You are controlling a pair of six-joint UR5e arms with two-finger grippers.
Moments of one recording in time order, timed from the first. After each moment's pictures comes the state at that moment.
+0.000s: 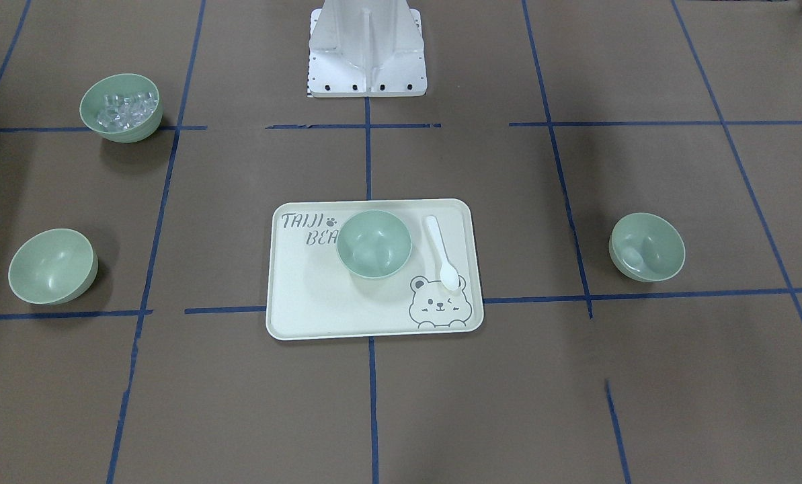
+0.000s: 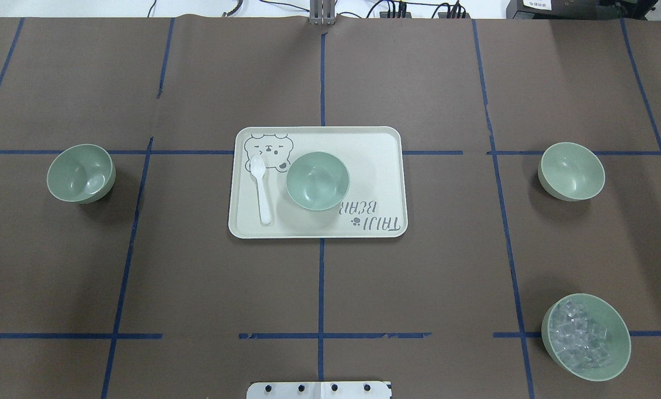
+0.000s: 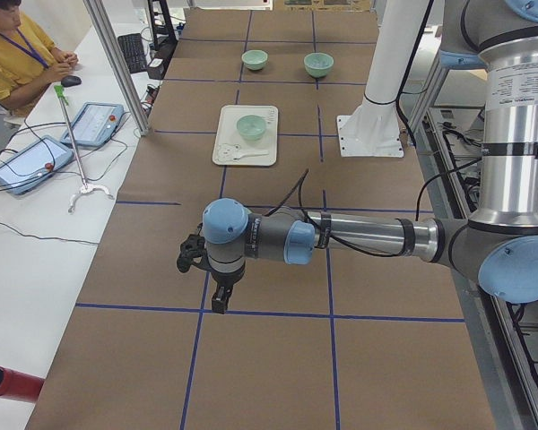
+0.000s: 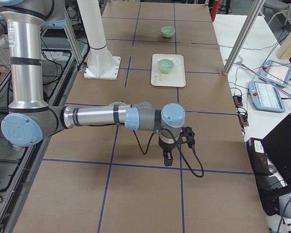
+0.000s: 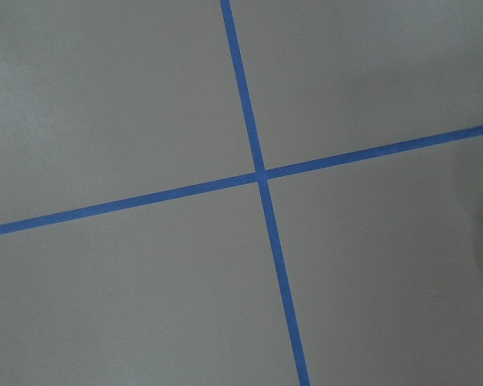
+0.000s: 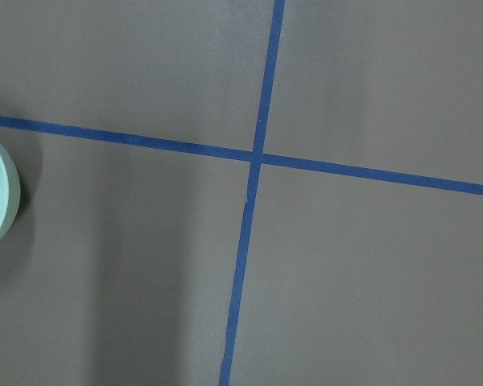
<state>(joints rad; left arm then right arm) -1.58 -1.52 -1.69 -1.63 -2.35 0.13 1.59 -1.58 1.70 -1.69 2.32 -0.15</state>
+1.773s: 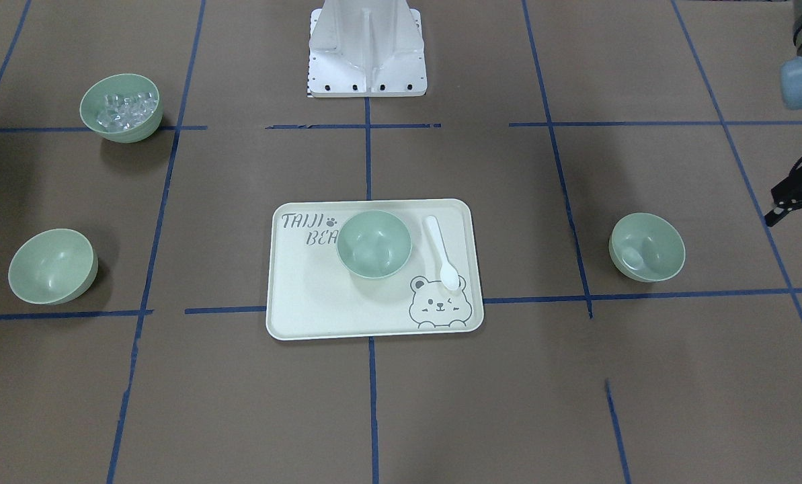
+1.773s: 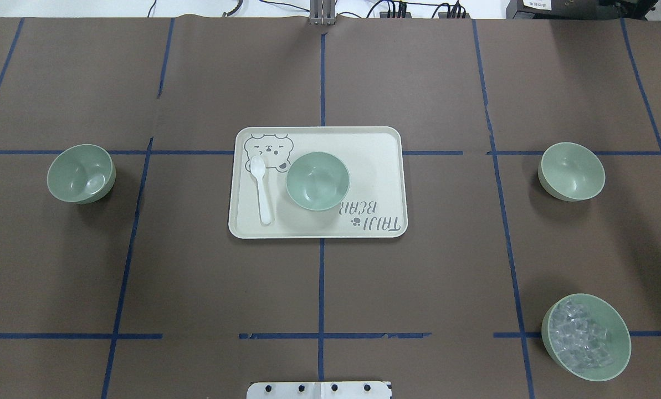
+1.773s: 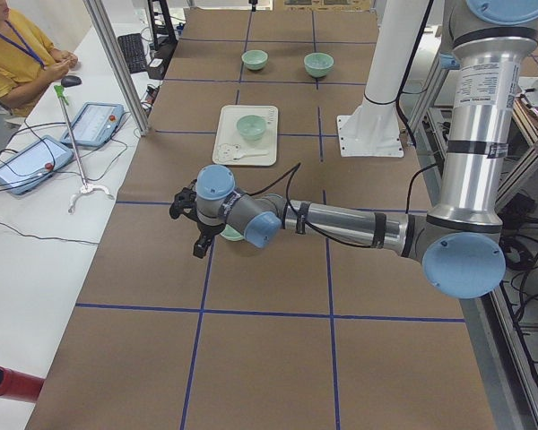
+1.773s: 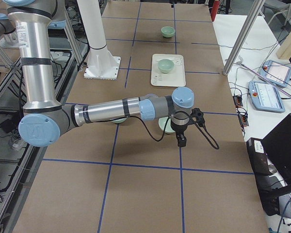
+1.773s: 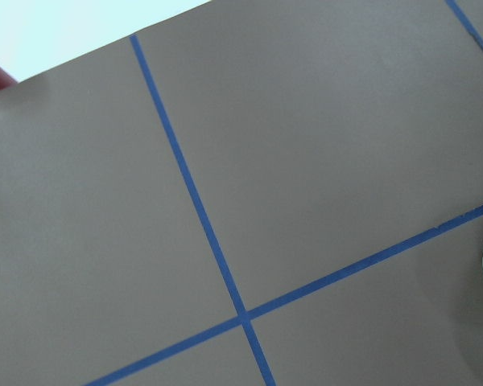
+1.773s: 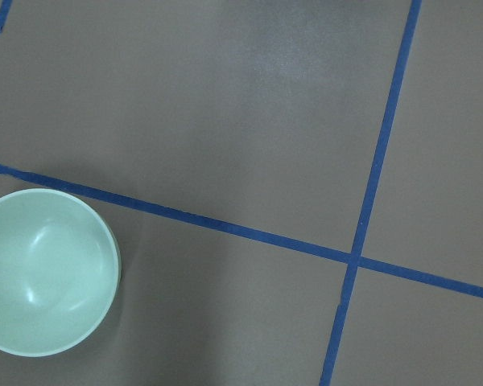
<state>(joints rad) -1.26 -1.63 -1.63 -2.08 -2.27 -0.43 1.46 -1.50 1.70 -1.54 2.33 0.00</state>
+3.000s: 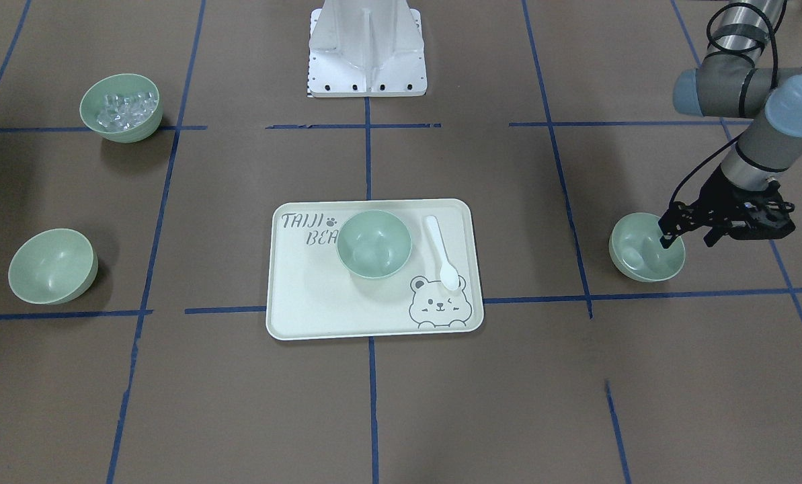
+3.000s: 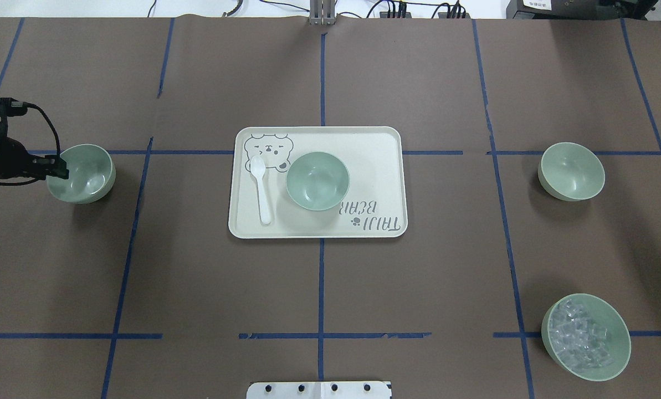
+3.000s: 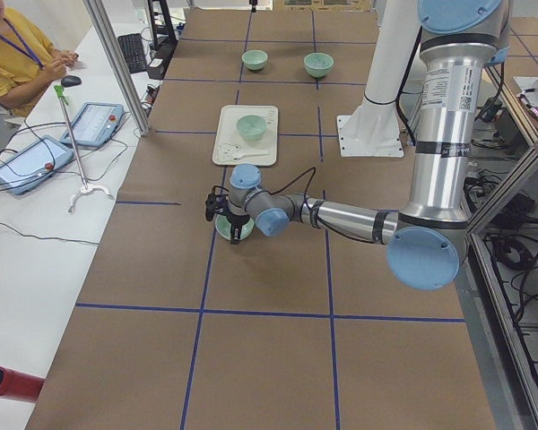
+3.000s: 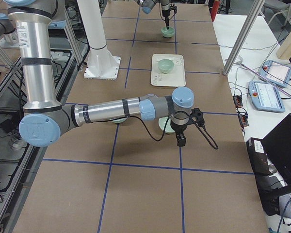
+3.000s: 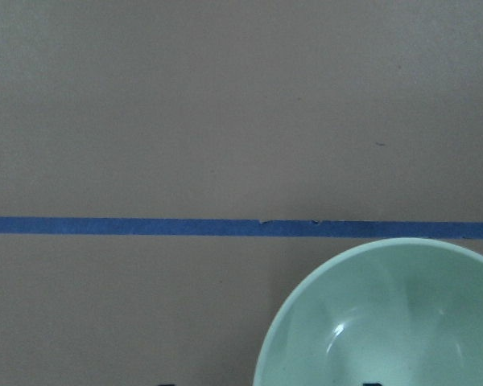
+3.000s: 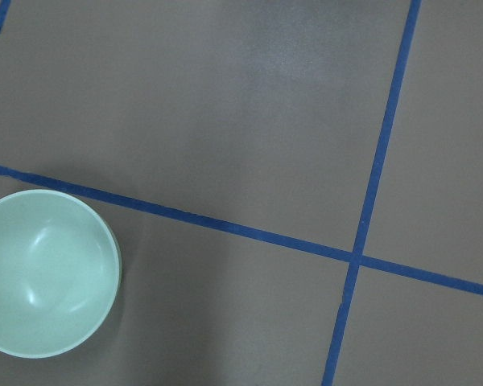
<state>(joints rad) -0.95 -1.62 -1.60 -2.20 -2.04 -0.92 1.46 -1.50 1.70 -1.54 2.33 0.01</state>
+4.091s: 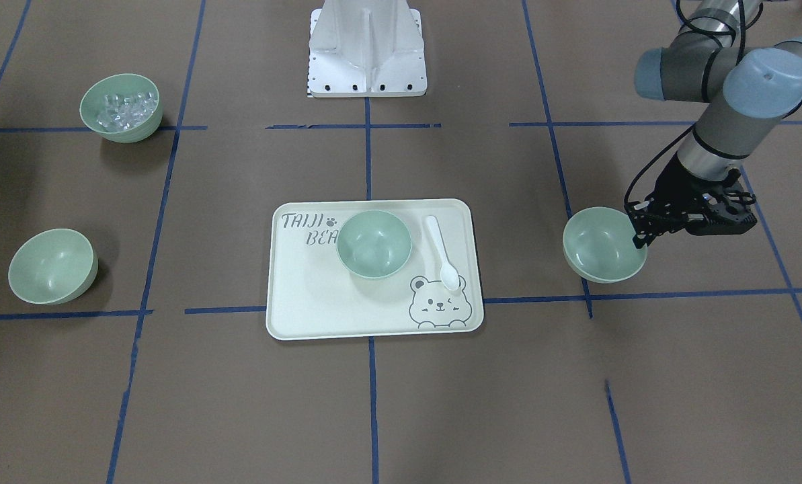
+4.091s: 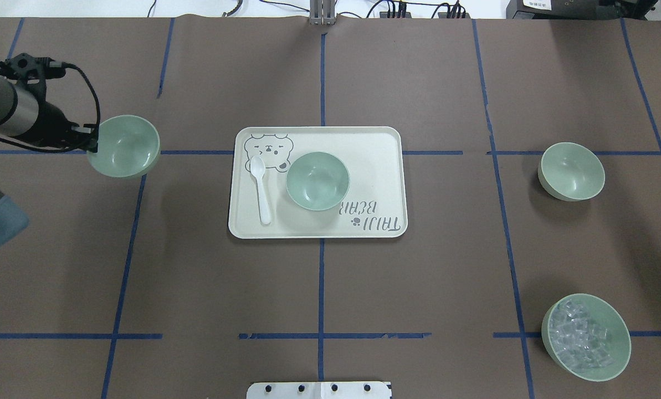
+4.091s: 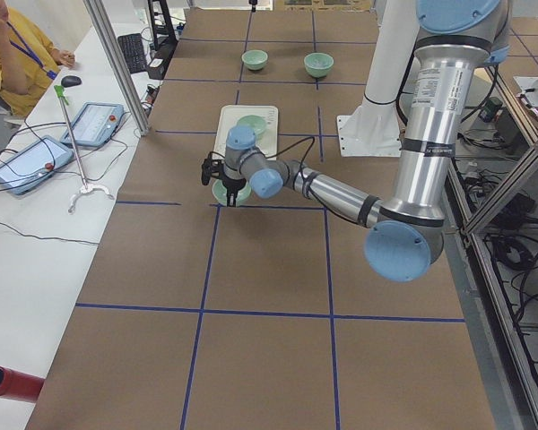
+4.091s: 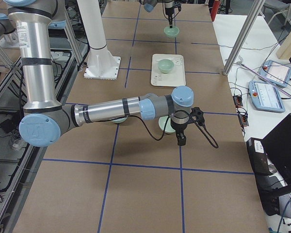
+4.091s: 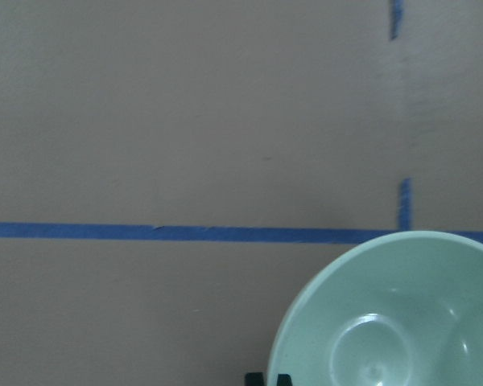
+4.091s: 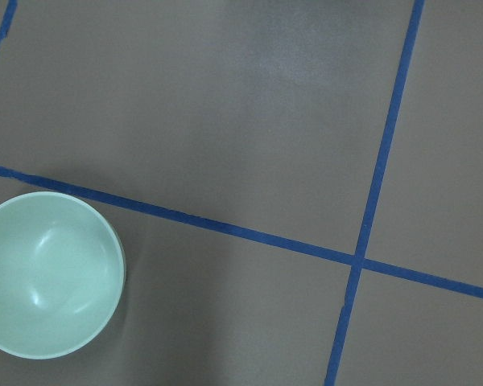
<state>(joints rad) -0.95 -1.83 -1.77 -1.87 -2.05 -0.96 1.46 -1.50 1.70 -1.54 2.33 0.01</state>
